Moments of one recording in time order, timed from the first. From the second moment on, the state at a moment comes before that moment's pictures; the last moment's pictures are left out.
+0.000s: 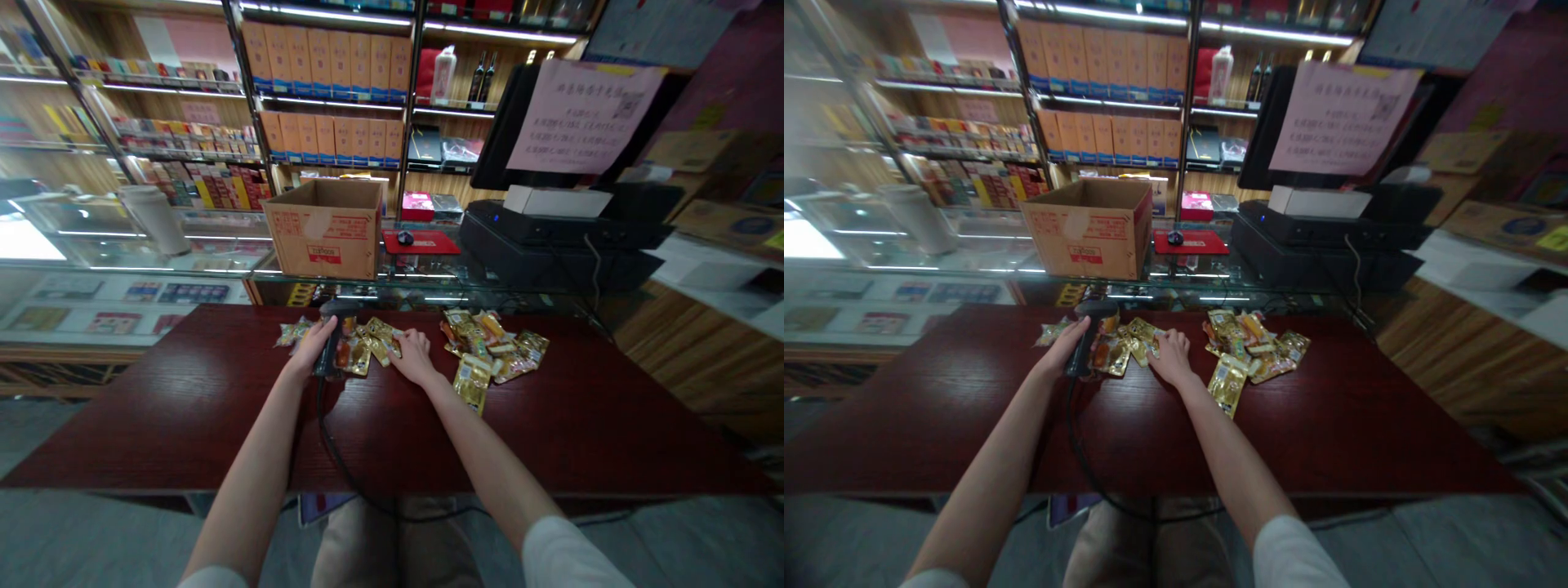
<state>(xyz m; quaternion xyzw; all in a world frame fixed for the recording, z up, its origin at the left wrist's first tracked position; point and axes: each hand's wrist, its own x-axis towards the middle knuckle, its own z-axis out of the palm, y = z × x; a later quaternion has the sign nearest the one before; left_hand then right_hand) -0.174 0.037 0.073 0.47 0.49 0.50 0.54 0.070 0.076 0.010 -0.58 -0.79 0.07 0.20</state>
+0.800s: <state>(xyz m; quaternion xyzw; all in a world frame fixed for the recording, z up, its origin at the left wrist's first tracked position) -0.160 0.026 0.082 0.50 0.49 0.47 0.54 0.088 0.090 0.012 -0.51 -0.74 0.10 0.42</state>
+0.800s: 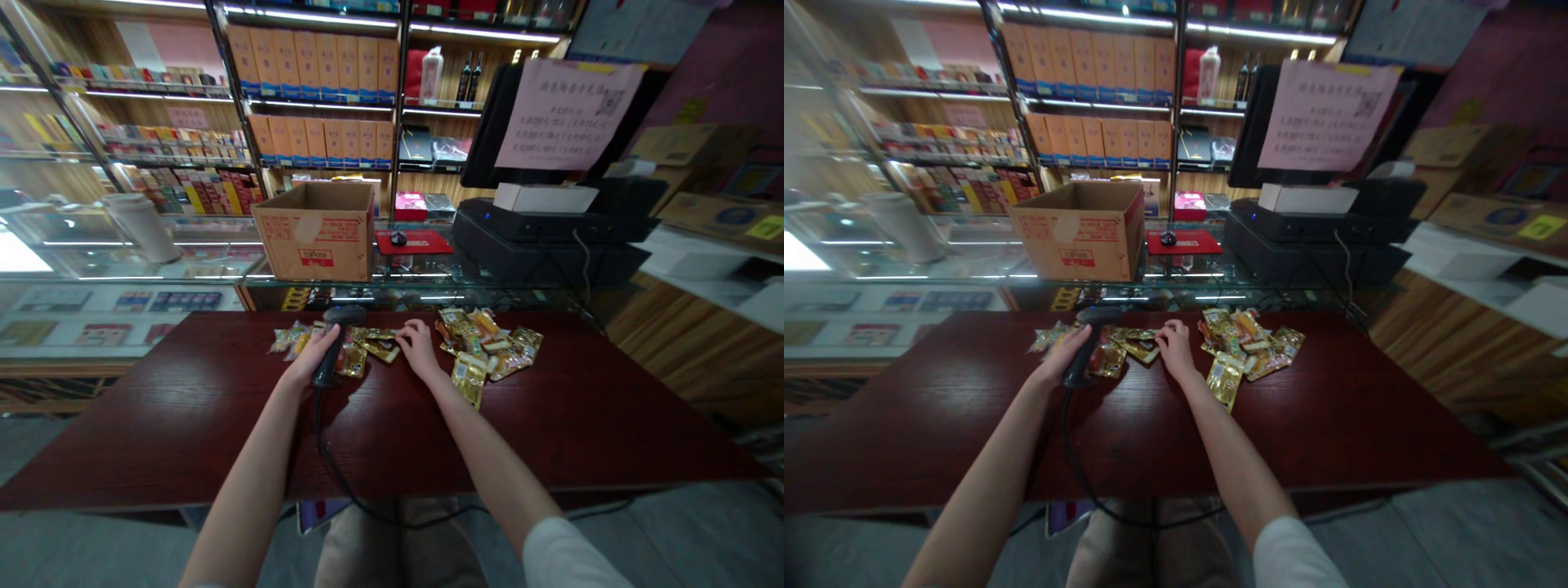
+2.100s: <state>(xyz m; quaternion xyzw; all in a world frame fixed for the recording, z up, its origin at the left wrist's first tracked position) -0.133 0.025 0.071 0.51 0.43 0.47 0.58 0.072 0.077 0.017 -0.36 -0.72 0.30 0.51</state>
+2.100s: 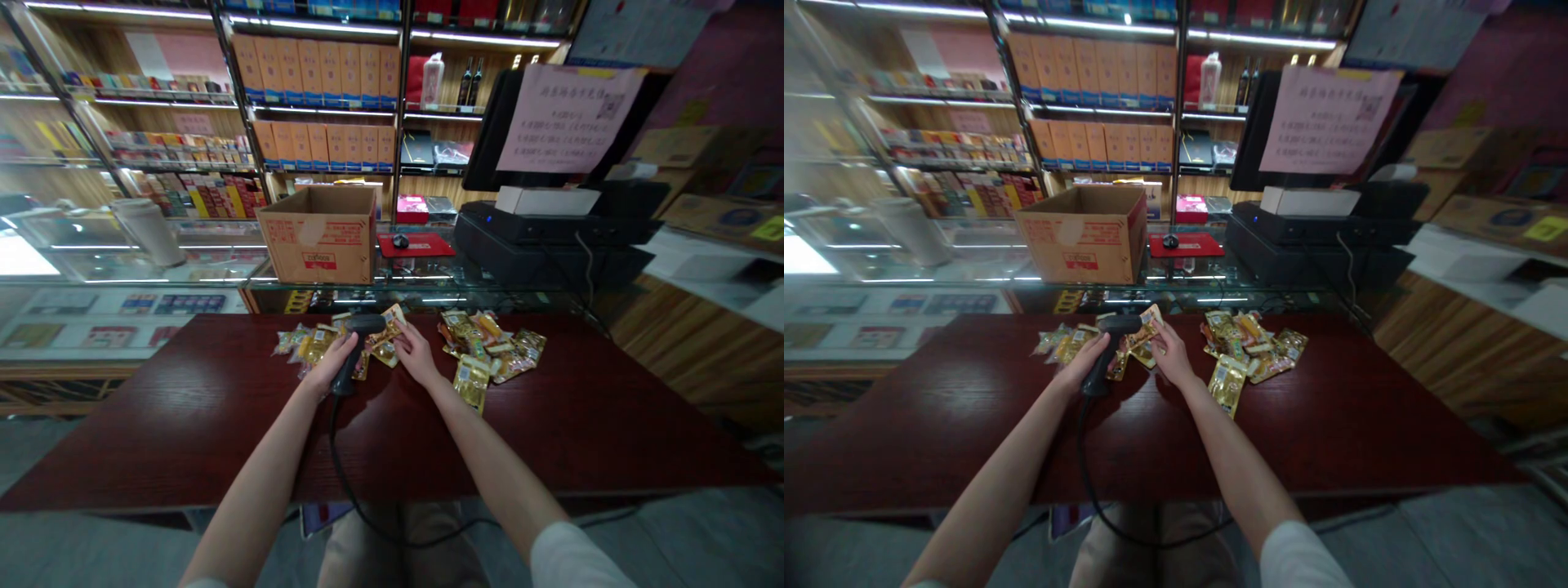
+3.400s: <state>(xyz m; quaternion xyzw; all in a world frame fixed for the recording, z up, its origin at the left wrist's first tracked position) -0.170 0.037 0.073 0.45 0.48 0.53 0.54 0.083 0.075 0.030 -0.58 -0.78 0.06 0.23</state>
